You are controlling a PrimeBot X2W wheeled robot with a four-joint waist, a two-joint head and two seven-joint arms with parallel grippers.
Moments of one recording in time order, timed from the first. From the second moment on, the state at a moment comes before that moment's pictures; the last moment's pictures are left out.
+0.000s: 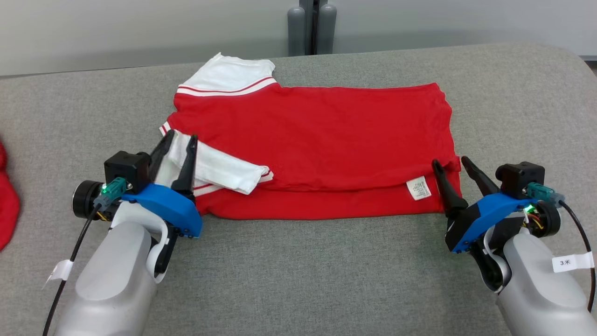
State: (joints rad) left arm -0.61 0.24 -0.43 0.76 -0.43 -0.13 -0.26; right arm -0.54 -0.21 0.22 0.71 0.40 0.13 -0.13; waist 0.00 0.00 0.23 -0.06
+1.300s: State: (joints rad) left arm -0.52 0.20 -0.41 0.97 -0.40 -0.13 -0.26; right arm -0.61 -0.20 0.36 1.04 0.42 0.13 -0.25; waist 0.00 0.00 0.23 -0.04
